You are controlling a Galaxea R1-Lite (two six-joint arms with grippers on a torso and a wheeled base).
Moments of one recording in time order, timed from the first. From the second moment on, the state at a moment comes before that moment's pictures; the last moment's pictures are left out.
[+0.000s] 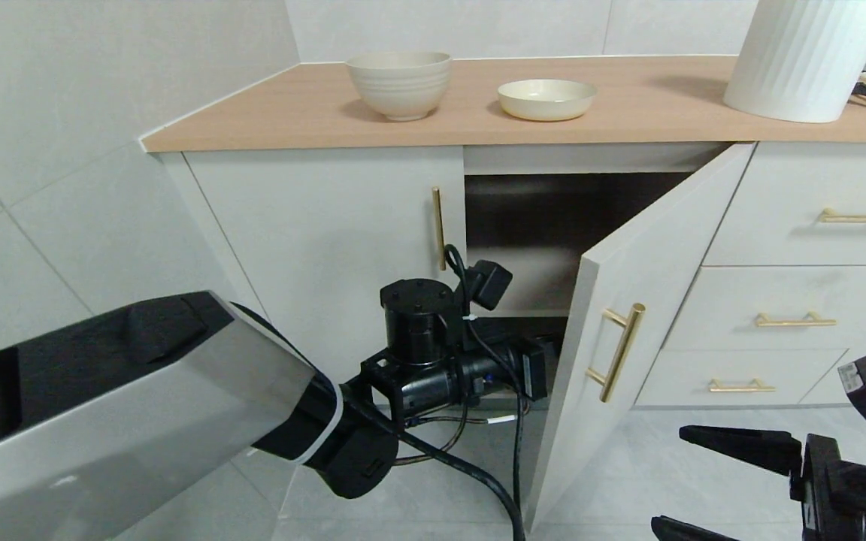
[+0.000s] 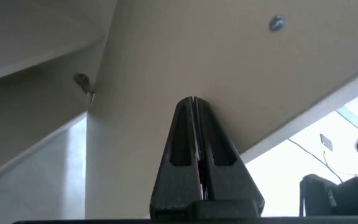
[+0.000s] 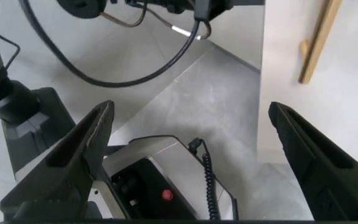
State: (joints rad) left arm -0.74 2.20 -1.05 -1.10 -0.44 -0.36; right arm 0.70 1.18 -0.27 -0.68 0.23 0.11
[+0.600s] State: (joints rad) left arm -0.93 2.14 -0.93 -1.20 -0.40 -0.34; right arm 0.79 1.07 -0.27 -0.68 0.29 0.12
